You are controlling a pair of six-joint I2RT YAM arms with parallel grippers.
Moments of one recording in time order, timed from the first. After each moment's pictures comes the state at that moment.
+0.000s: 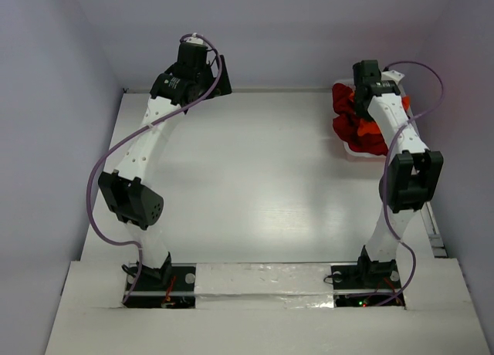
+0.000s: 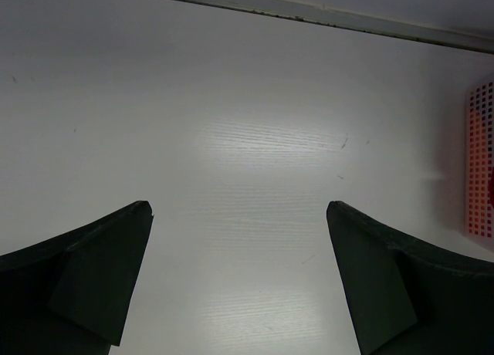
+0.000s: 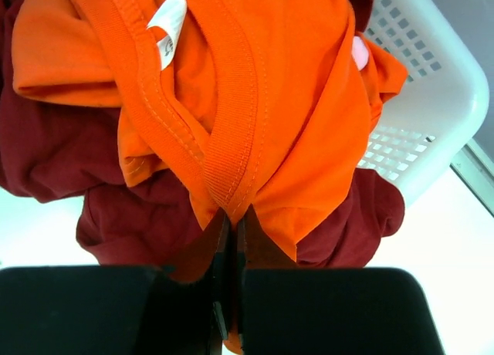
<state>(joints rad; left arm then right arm) -0.37 1.80 2.03 -0.83 -0.16 -0.43 0.06 1.92 1.87 -0.94 0.63 0.62</state>
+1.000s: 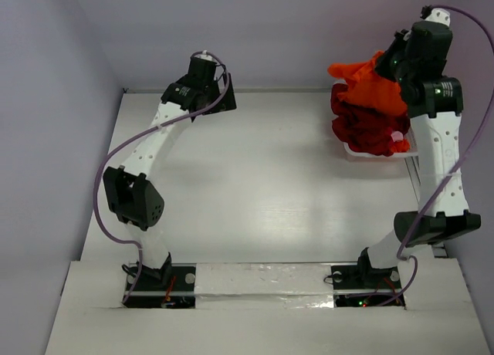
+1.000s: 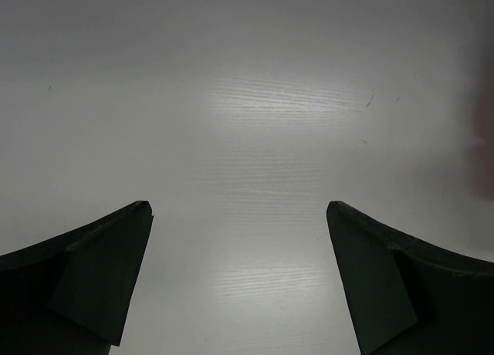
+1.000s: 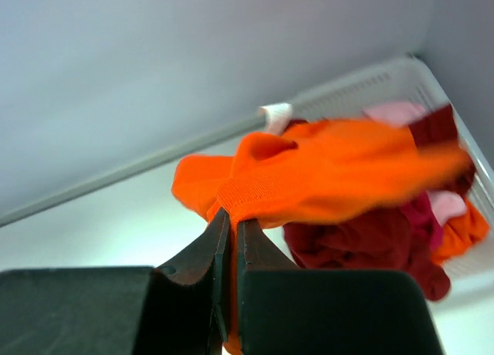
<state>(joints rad) -0.39 1.80 1.88 -0.79 -0.15 -0.44 0.07 1.58 2.11 -0.82 0.21 0.39</state>
